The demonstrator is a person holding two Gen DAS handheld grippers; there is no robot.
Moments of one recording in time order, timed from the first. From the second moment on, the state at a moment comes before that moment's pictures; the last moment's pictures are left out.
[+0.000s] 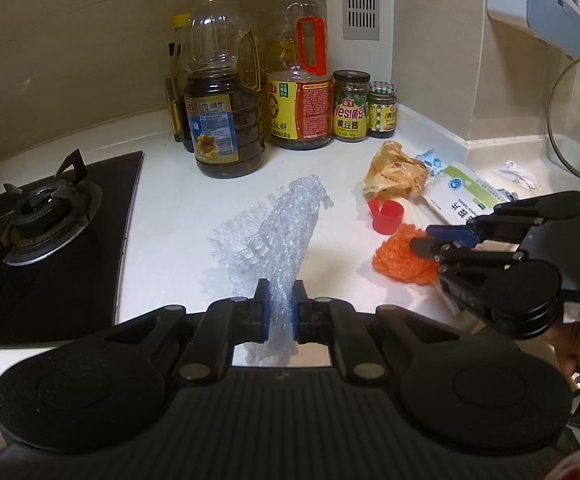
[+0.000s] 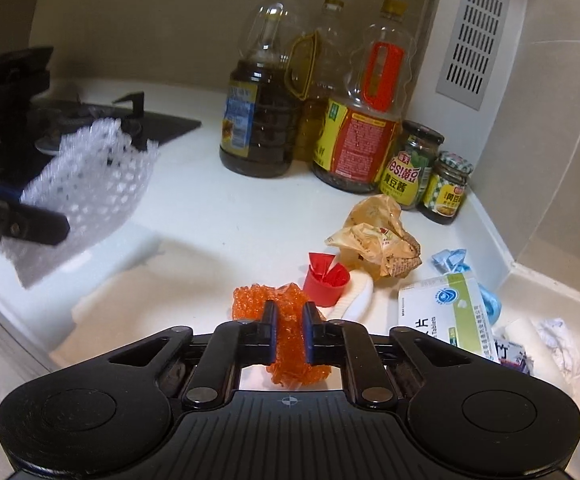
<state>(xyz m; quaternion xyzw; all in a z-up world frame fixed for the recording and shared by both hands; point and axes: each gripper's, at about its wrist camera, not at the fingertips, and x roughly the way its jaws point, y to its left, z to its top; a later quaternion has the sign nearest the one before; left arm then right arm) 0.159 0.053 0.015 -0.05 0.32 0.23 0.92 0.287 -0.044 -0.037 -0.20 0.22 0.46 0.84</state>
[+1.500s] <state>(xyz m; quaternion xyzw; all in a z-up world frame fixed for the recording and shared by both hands) 0.147 -0.023 -0.146 0.02 0.47 -0.09 0.88 0.139 -0.181 -0.115 -0.10 0.43 0.26 0.86</state>
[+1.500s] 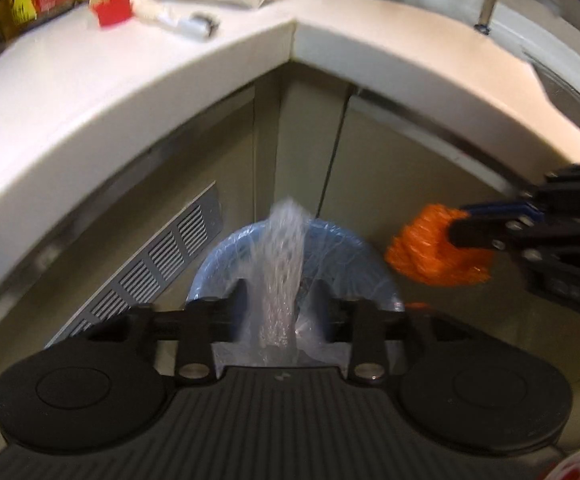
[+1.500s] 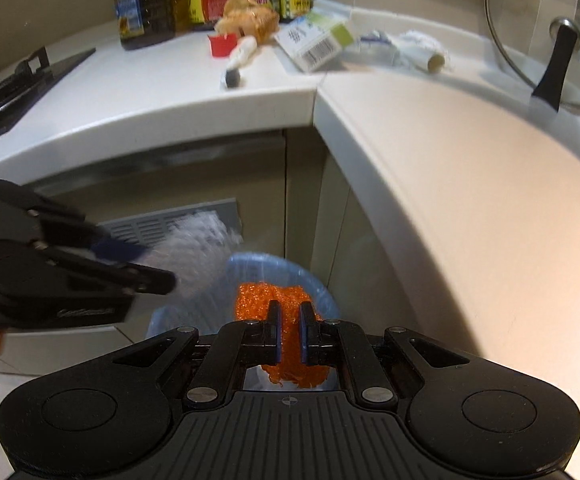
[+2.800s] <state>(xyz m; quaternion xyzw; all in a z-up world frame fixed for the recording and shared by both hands) 0.104 0.043 -0.089 -0.04 0.44 -0.03 0.90 0.150 -0.147 -0.100 -0.09 0.43 0.28 0.85</state>
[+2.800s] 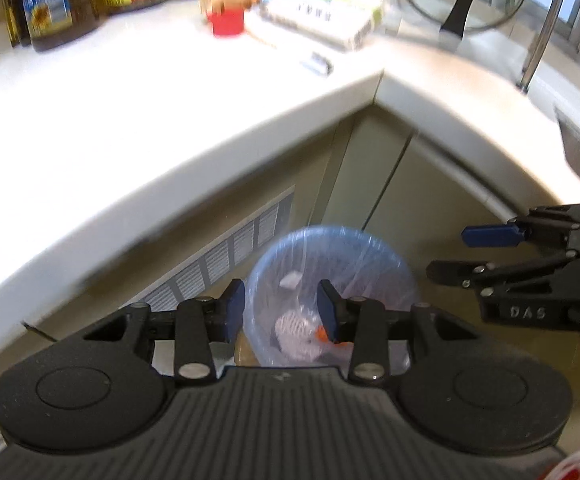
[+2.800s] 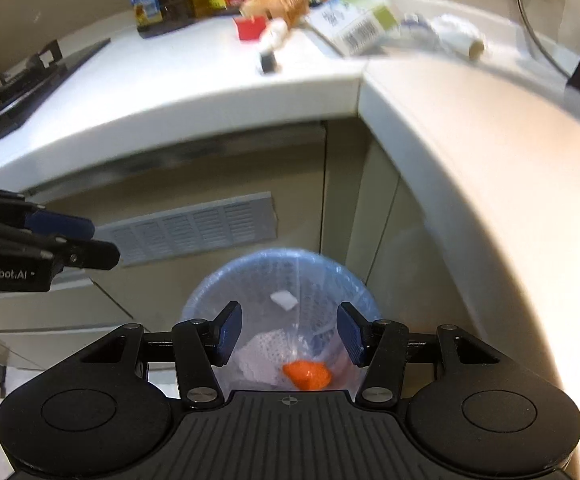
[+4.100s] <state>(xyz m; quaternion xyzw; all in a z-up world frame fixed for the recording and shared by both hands) 0.188 0.056 -0.001 -0.07 0.32 0.08 0.94 0.248 -0.147 -0.014 -0.08 0.30 0.31 0.90</state>
